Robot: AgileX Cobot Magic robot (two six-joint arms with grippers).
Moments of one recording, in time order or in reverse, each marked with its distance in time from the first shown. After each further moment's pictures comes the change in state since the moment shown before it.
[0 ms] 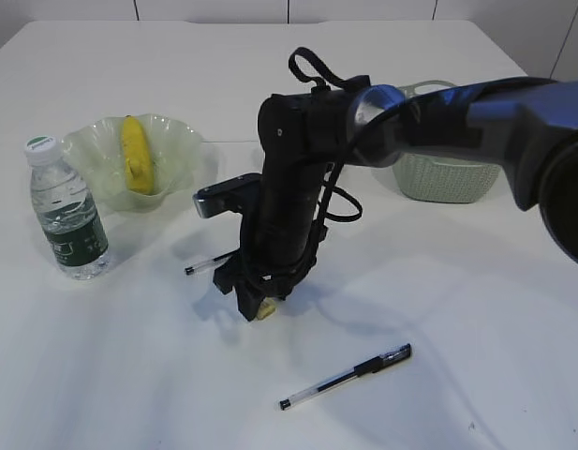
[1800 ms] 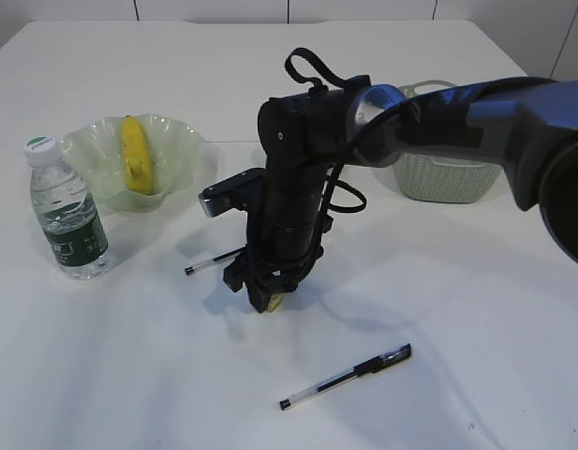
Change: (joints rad) left arm 0.000 0.000 0.000 0.012 0.000 0.000; right arm 0.000 0.002 0.000 -0.089 -0.025 0.014
